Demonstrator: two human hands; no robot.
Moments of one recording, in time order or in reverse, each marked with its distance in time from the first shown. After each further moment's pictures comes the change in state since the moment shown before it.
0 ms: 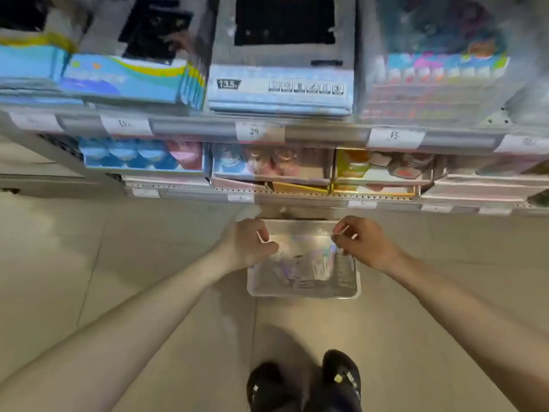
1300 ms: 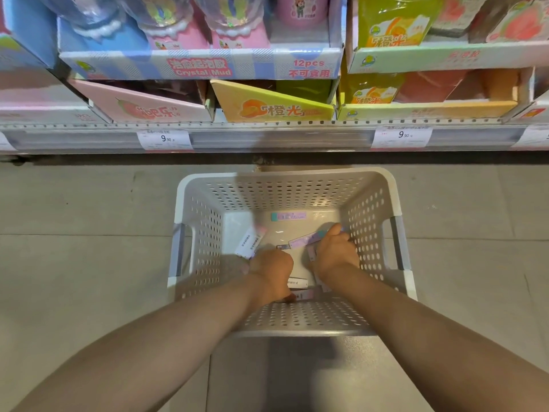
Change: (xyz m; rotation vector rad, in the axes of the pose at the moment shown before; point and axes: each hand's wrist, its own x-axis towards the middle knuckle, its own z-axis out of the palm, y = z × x) left_hand 0.232 -0.159 0.294 0.694 -0.218 0.079; right_hand 0.194 0.245 0.252 -0.479 0.028 0.478
